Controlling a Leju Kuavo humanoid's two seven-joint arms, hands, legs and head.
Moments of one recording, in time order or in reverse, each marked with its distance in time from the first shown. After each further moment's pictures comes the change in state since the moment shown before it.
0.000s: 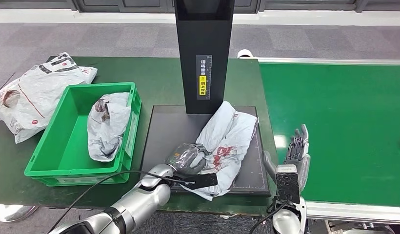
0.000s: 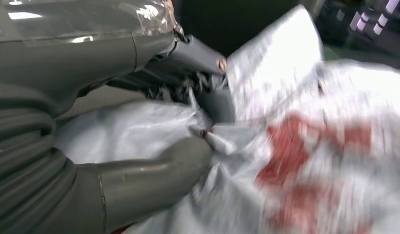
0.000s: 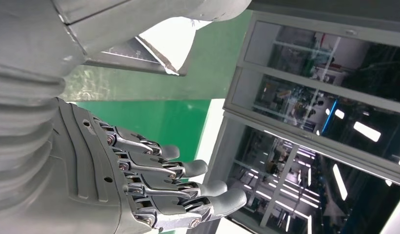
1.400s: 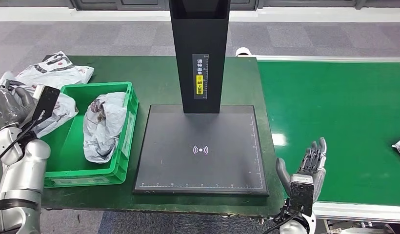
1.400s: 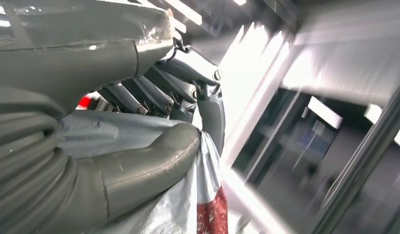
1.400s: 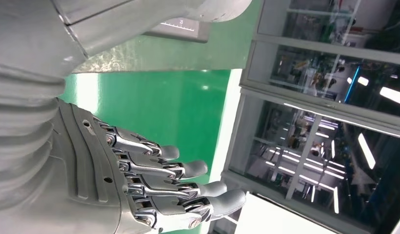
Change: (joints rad) left arm 0.046 0.449 0.910 -0.479 -0.238 0.205 0.205; right arm 0.088 0.004 -0.050 -0.069 -0.042 -0.064 -0.010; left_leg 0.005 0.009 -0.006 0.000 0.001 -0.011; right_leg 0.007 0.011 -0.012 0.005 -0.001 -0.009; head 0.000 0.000
